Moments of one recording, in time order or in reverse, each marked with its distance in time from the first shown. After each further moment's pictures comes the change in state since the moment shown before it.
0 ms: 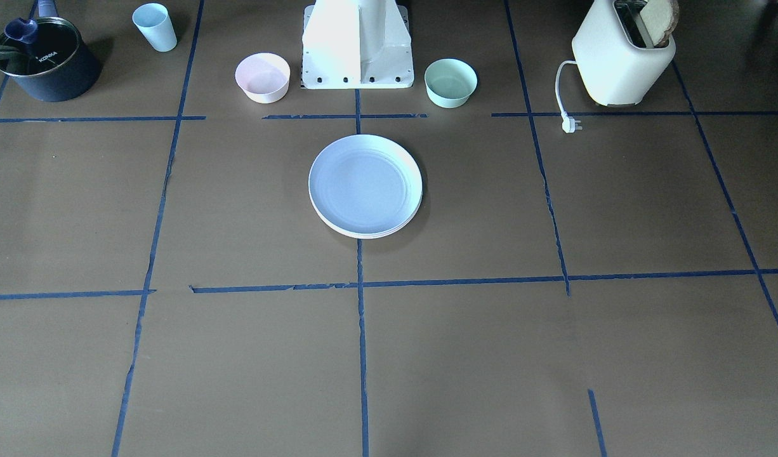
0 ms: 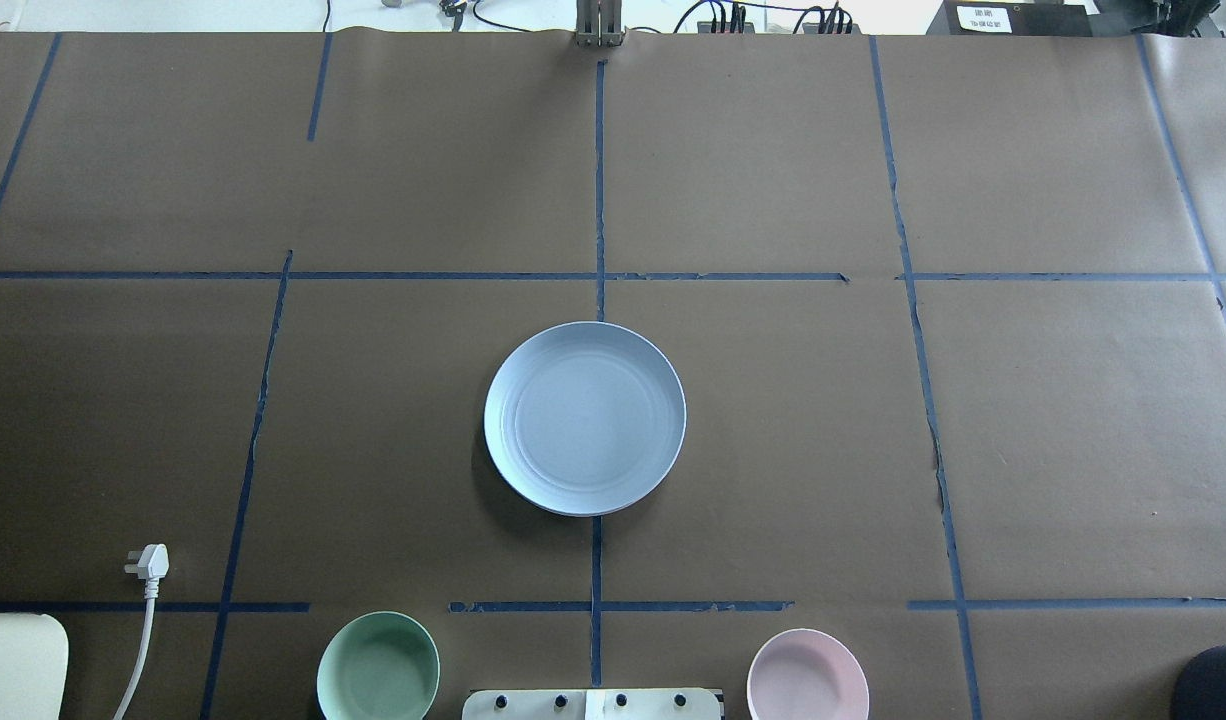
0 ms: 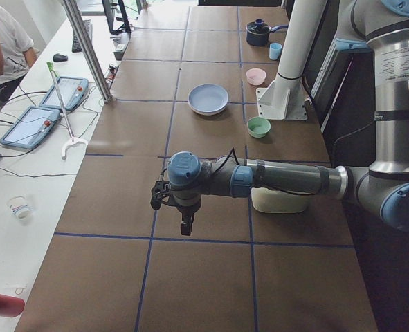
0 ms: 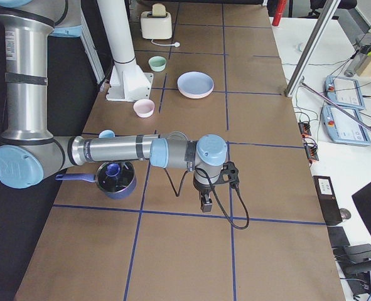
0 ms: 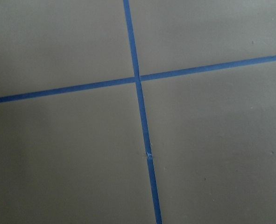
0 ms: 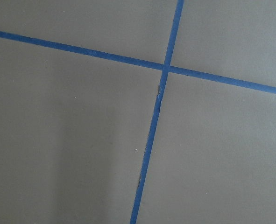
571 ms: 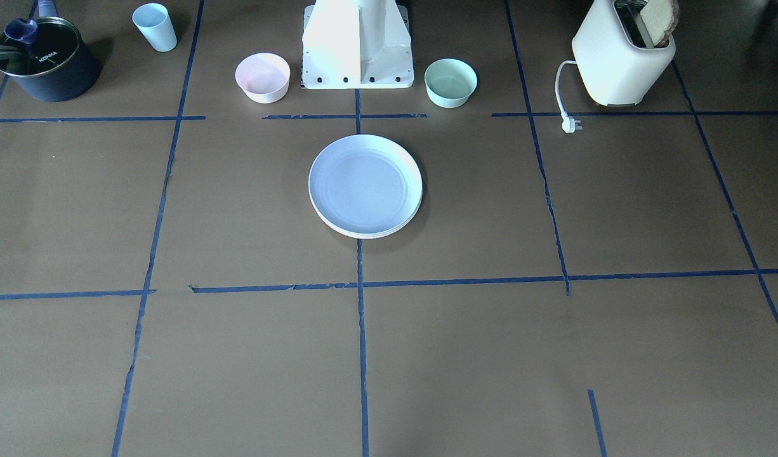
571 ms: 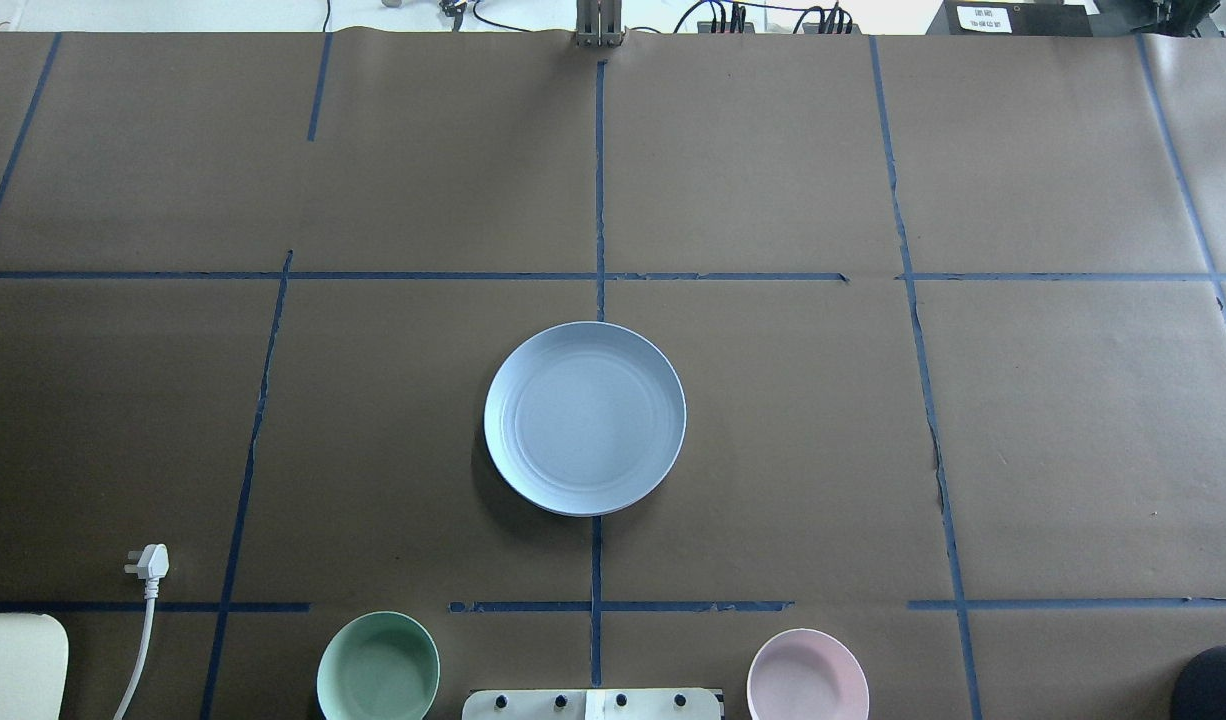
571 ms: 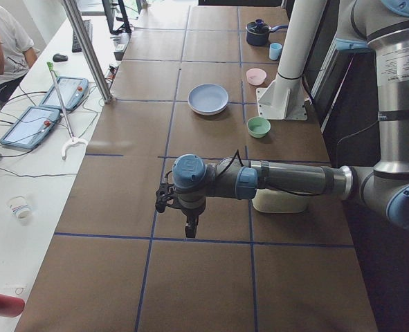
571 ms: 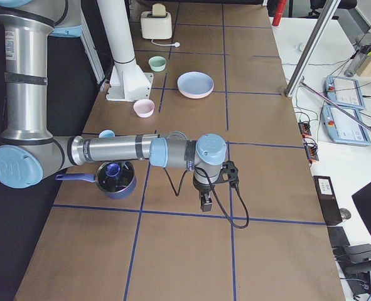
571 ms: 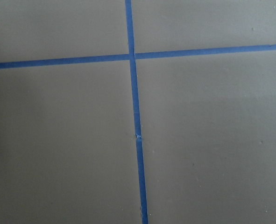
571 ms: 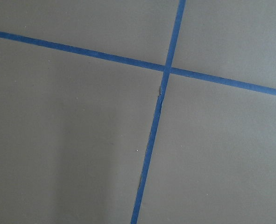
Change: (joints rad) left arm 0.000 0.033 -0.019 -0.006 0.004 0.004; right arm 0.001 -0.002 0.008 0.004 0.001 0.000
